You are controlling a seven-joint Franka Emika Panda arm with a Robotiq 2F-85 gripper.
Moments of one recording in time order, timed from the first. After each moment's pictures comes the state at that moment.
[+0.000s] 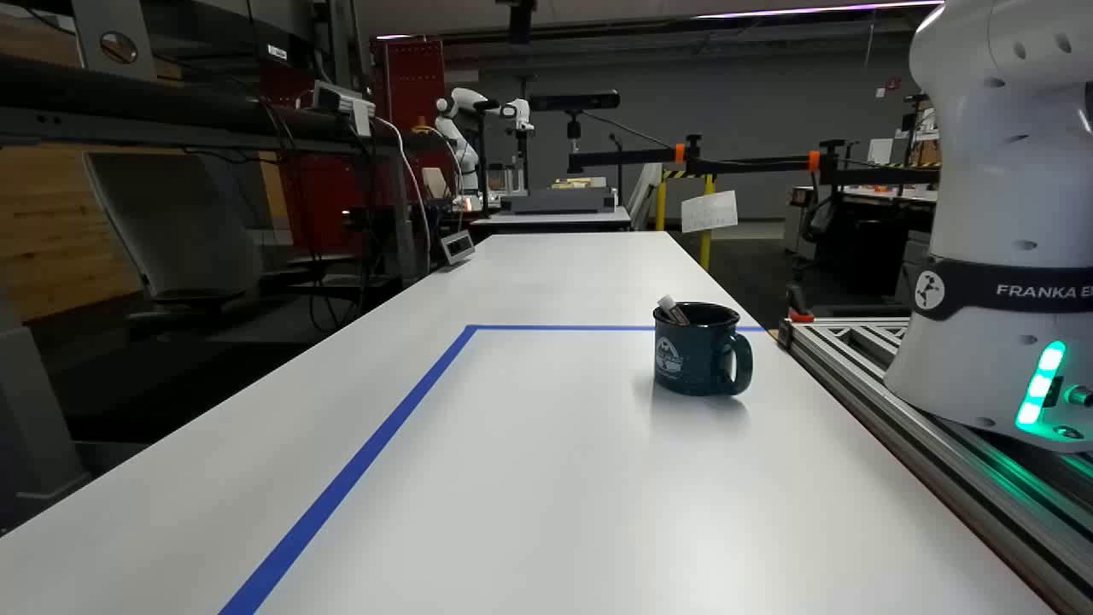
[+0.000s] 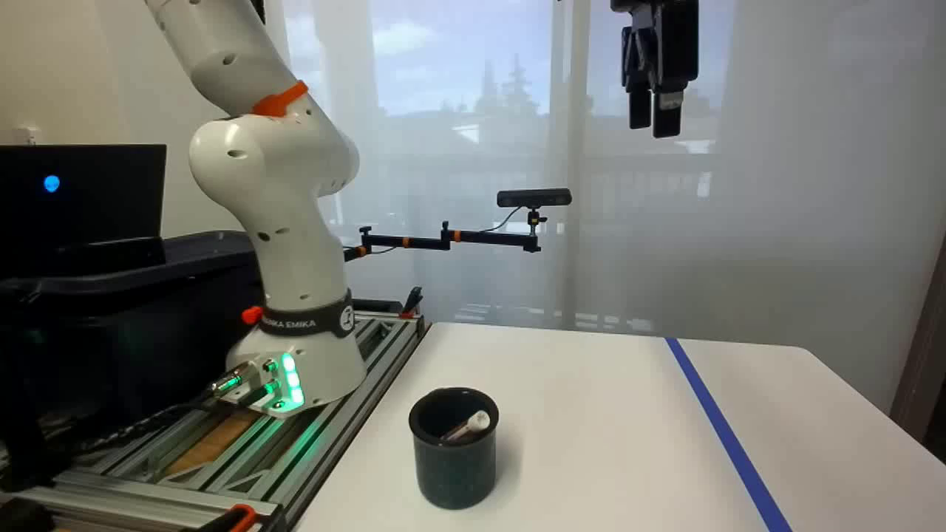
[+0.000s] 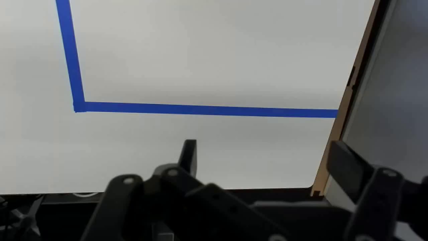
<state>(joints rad) 0.01 -0.46 -0.16 -2.31 0.06 1.98 -0.23</state>
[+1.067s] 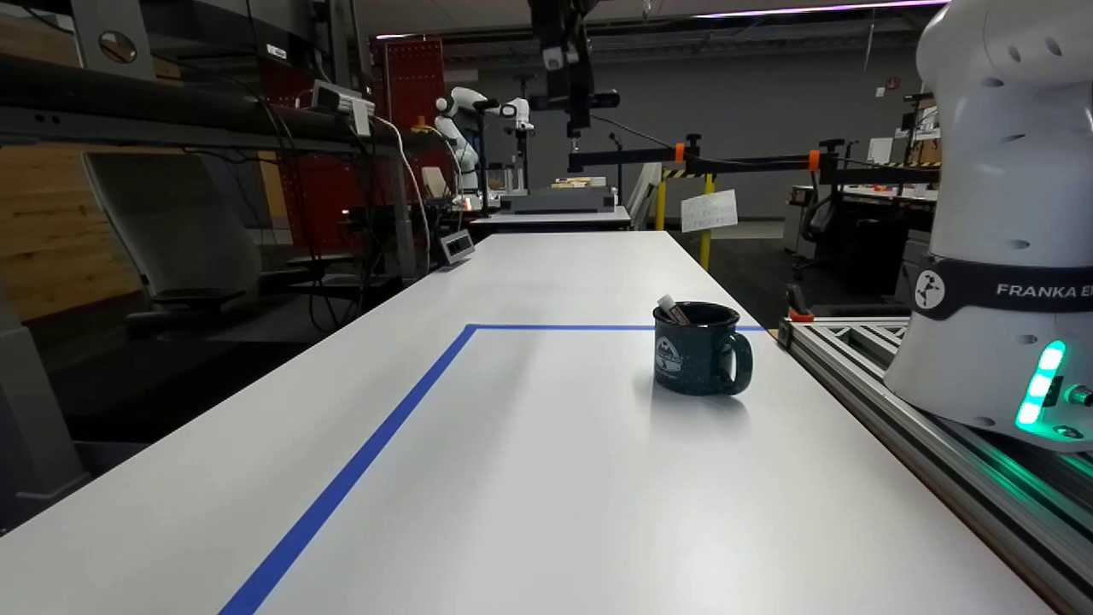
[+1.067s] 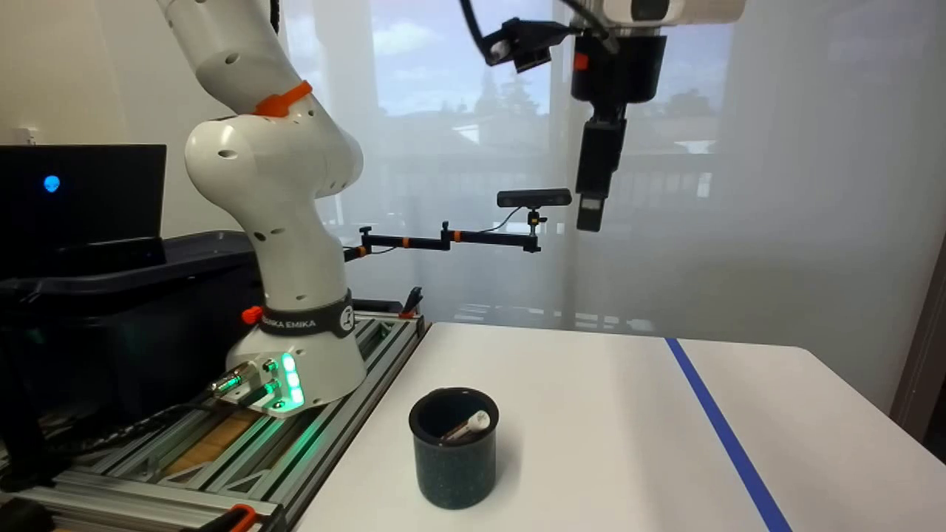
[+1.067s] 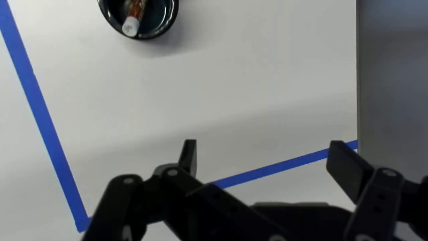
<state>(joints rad) -0.07 -0.42 -0.19 -2.45 0.15 1.94 -0.13</state>
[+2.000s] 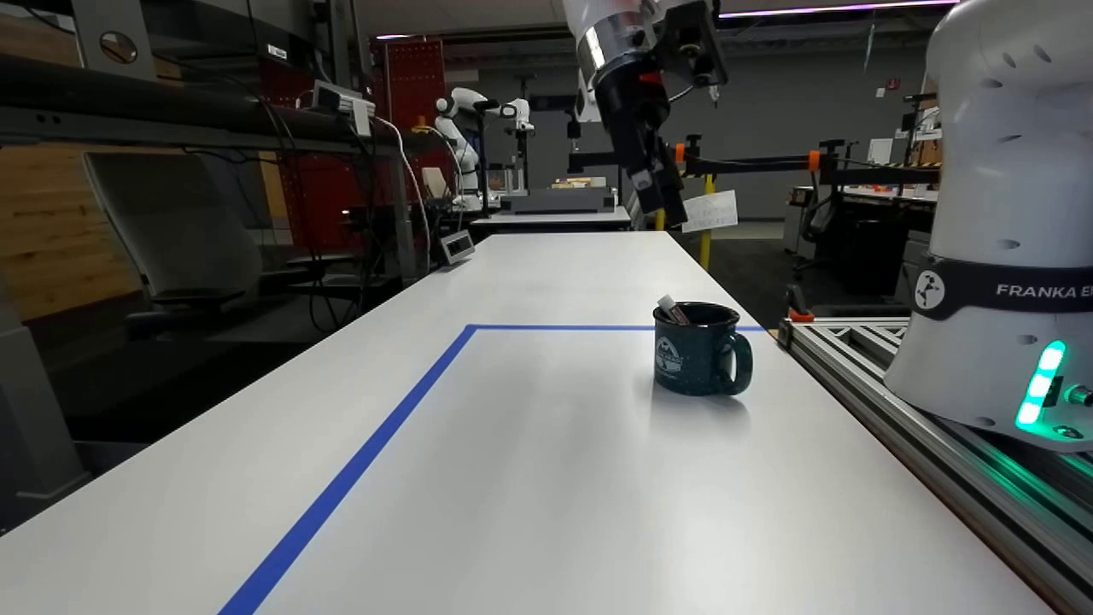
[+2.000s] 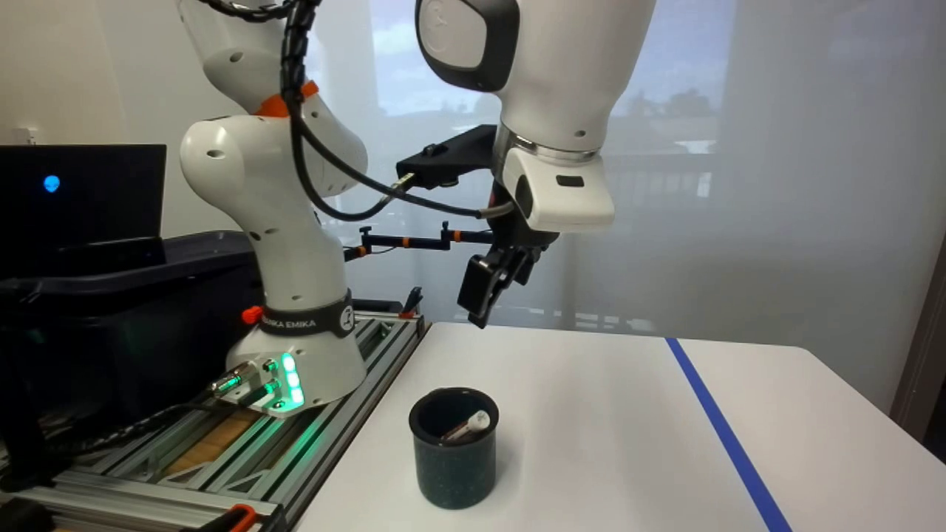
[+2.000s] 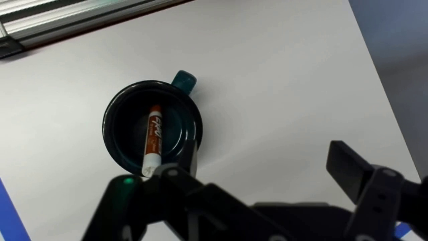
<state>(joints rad) -0.17 -0.34 -0.23 -2.66 0.19 1.94 -0.10</state>
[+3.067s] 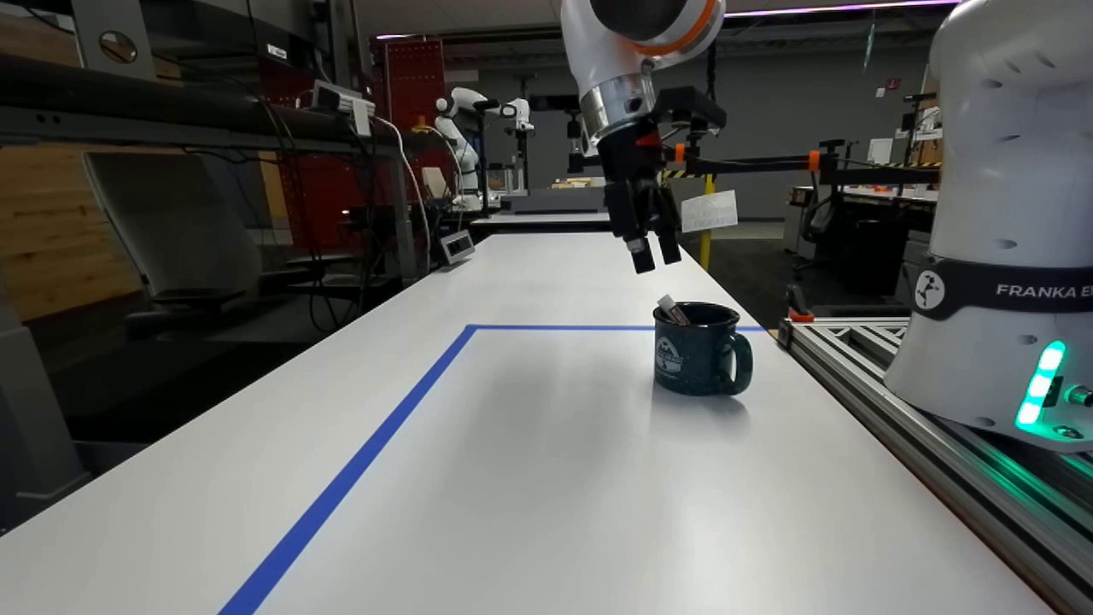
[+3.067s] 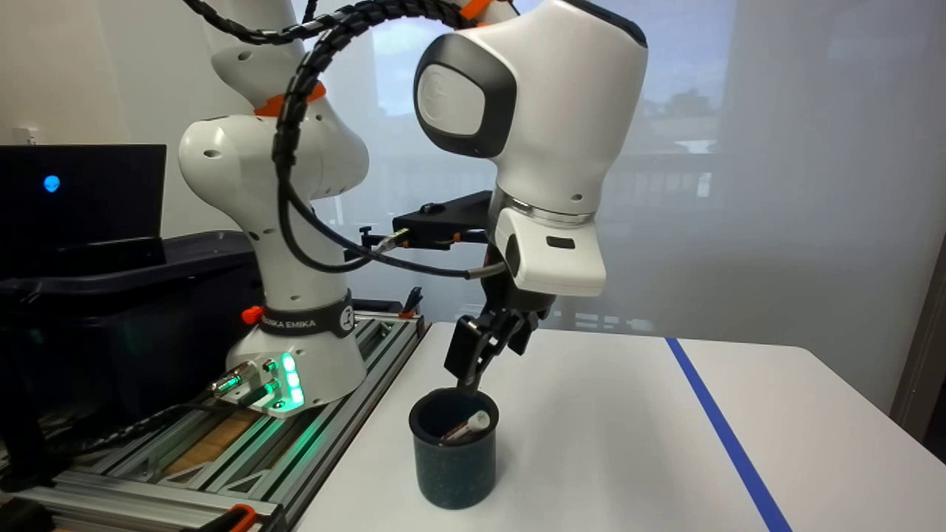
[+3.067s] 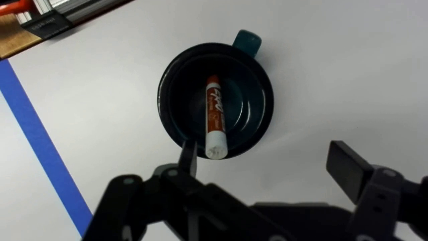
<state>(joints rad) -0.20 -0.22 -0.22 -2.72 0.05 2.21 0.02</state>
